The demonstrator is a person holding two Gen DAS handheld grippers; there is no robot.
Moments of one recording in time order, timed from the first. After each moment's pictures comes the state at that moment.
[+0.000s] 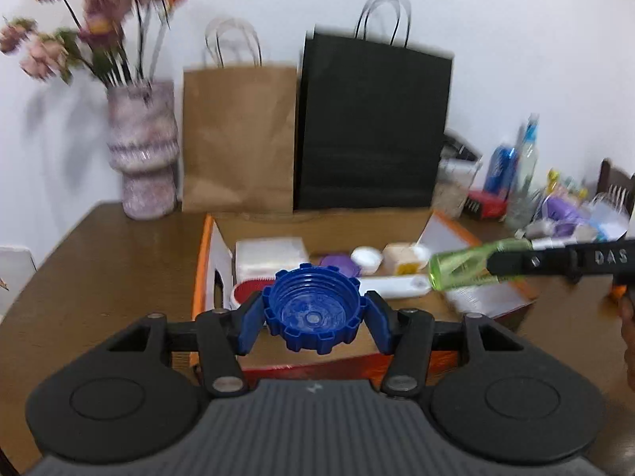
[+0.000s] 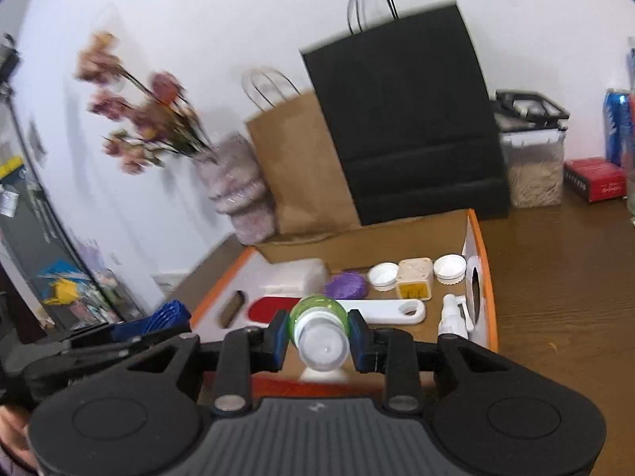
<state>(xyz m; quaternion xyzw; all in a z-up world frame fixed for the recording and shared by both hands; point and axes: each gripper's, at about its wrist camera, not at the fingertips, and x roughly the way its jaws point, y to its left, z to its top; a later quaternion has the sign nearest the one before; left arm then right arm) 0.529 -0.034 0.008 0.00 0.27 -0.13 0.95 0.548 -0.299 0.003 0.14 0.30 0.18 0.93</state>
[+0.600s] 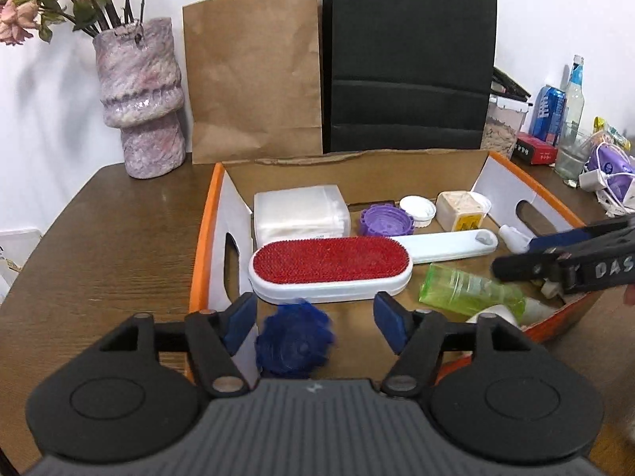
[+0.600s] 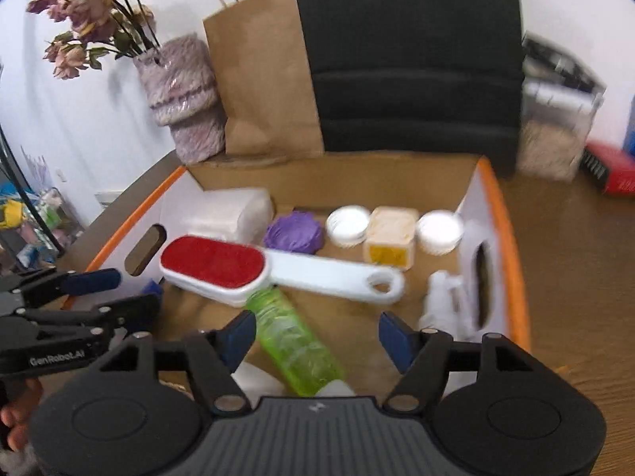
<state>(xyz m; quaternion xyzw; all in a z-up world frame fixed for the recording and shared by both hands) 0.579 -0.039 -0.026 0.04 0.33 -0.10 0.94 0.592 -0.279 -0.027 0.05 0.37 0.13 0.92</state>
